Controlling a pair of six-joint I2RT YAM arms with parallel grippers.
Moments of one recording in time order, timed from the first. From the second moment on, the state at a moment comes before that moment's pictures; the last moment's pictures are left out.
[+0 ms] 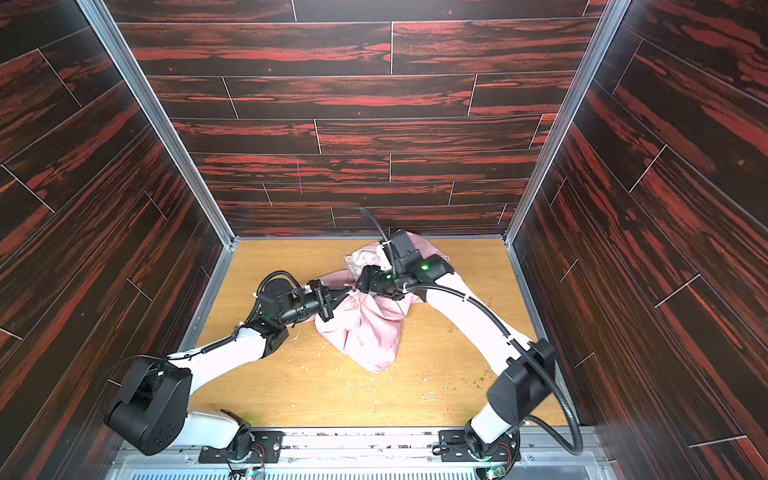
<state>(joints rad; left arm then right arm) -0.44 1.44 0.71 0.66 0.63 -2.03 0.62 1.54 1.49 -0.75 -0.34 0.82</state>
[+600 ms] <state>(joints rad) -0.44 1.50 0.70 0.83 0.64 -2.06 0.56 1.32 0.78 0.18 -0.56 1.60</state>
